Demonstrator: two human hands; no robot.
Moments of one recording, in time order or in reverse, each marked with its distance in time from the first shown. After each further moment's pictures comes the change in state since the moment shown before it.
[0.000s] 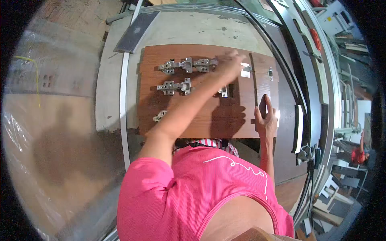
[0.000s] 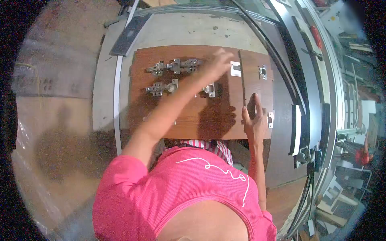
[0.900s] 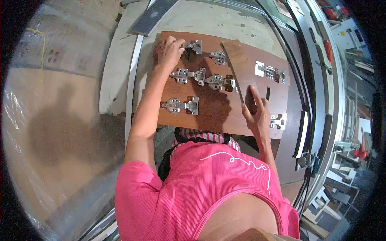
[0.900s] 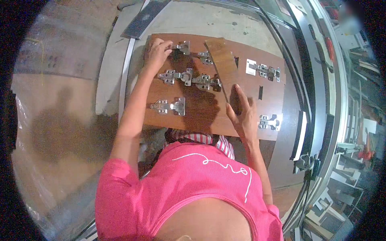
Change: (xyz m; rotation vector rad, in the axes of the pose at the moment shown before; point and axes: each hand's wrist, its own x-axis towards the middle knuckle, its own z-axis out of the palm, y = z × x) left_hand -0.108 -0.148 -0.123 0.386 0.214 -0.313; right_hand -0.010 -0.059 0.018 0.067 -0.249 -0.294
